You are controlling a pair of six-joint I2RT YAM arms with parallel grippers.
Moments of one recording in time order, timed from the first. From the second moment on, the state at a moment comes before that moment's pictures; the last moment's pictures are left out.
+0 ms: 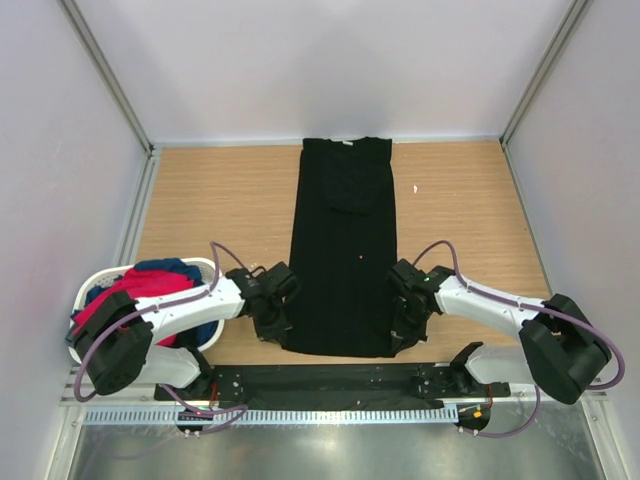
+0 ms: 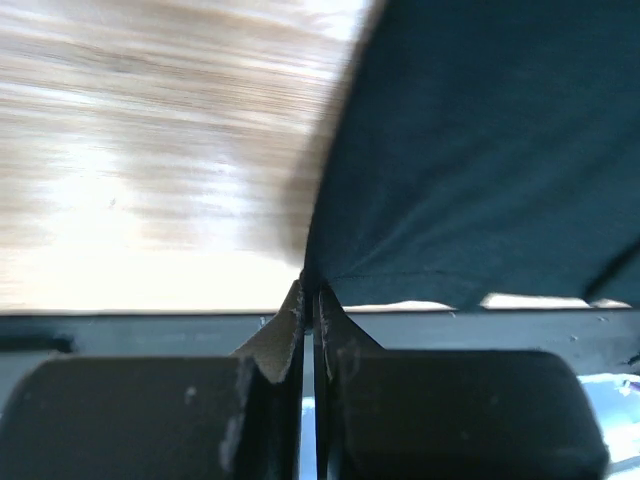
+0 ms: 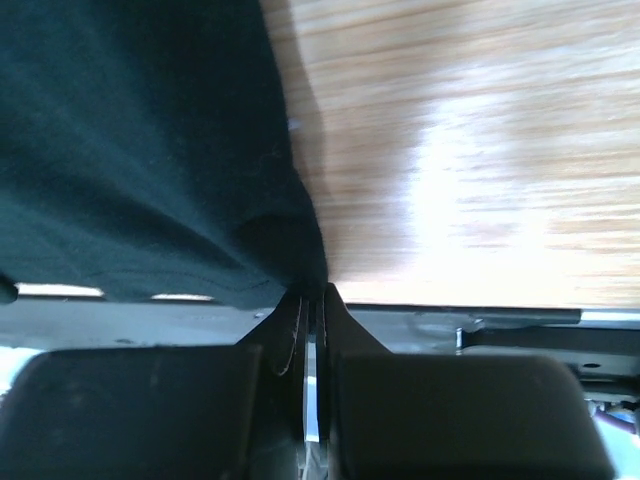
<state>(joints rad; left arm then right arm) -0.88 1.33 0.67 -0.74 0.07 -1.16 0.68 1.26 0.57 -0.81 -0.20 0.96</state>
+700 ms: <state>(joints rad) -0.59 1.48 1.26 -0.88 -0.02 -0.71 0.38 1.47 1.17 -0.83 -0.22 0.76</state>
